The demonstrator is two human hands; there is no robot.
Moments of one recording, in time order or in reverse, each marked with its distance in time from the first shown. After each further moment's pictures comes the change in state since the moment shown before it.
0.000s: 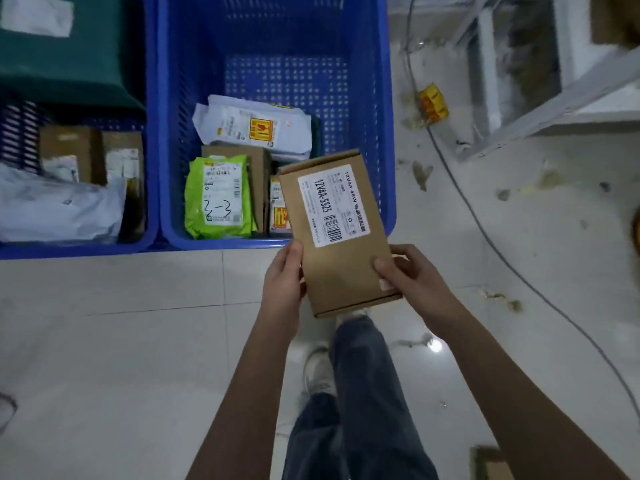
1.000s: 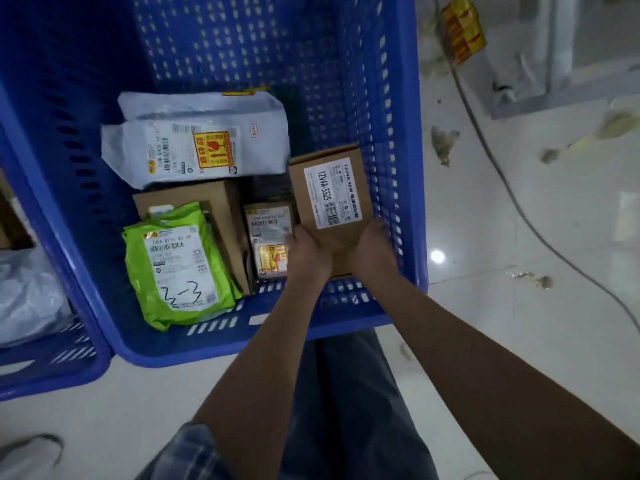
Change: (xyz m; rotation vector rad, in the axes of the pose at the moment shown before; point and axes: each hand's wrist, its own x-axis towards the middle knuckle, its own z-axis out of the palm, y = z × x) left_hand 0.228 0.021 0.075 1.027 -0.035 -0.218; right_hand 0.247 0.003 0.055 -0.691 0.175 0.441
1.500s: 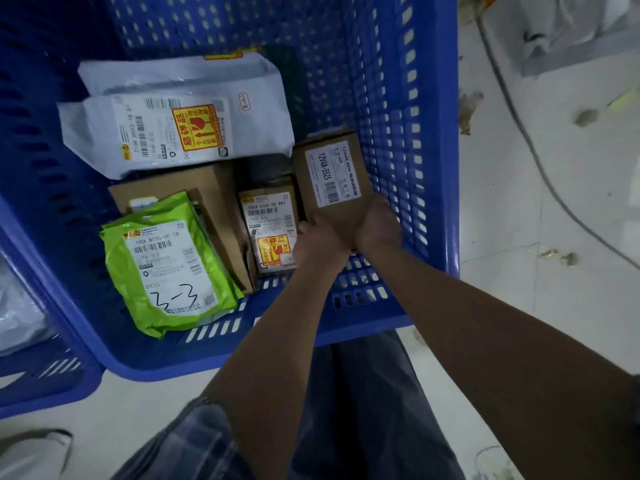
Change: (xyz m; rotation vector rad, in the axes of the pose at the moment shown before) left_hand 0.034 -0.007 0.016 0.508 -0.159 -0.004; right_hand 0.046 -0.003 0.029 -0.025 0.005 0.060
